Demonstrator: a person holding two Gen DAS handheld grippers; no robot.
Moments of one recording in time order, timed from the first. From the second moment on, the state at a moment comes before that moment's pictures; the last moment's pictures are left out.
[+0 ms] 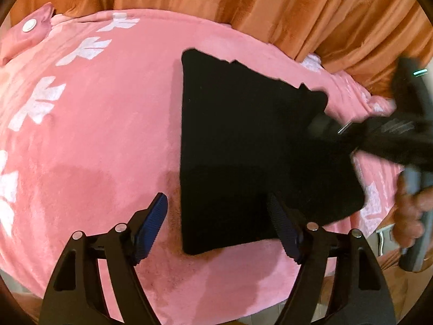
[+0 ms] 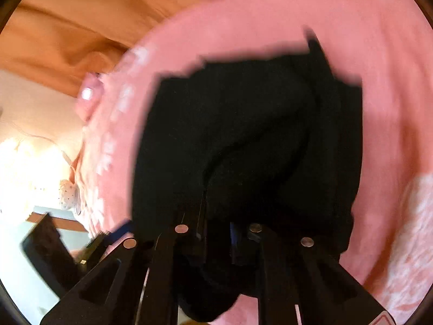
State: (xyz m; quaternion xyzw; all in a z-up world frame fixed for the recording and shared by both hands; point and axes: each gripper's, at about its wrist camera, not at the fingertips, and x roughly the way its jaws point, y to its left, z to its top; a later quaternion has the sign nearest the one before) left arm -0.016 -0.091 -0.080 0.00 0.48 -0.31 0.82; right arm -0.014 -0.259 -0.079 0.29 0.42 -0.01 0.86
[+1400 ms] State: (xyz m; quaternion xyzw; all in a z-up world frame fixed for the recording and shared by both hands) left arm -0.016 -0.099 -0.103 0.04 0.52 -0.33 0.79; right arm -0.075 -0.294 -0.126 0.29 0.51 -0.06 0.81
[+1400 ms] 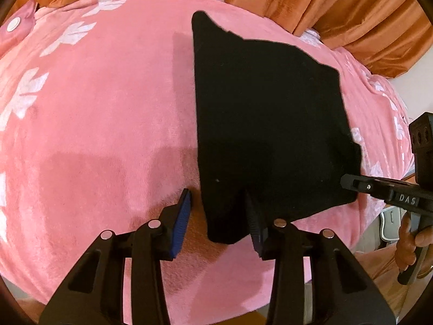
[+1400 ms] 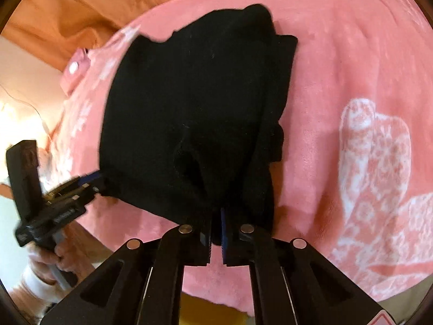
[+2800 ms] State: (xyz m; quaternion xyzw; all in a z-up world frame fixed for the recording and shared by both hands) left arm 0.003 -0.098 -0.121 0.09 0.50 -0.30 0.81; right arm -0.083 -0.302 -0.125 0.27 0.51 -0.08 0.81
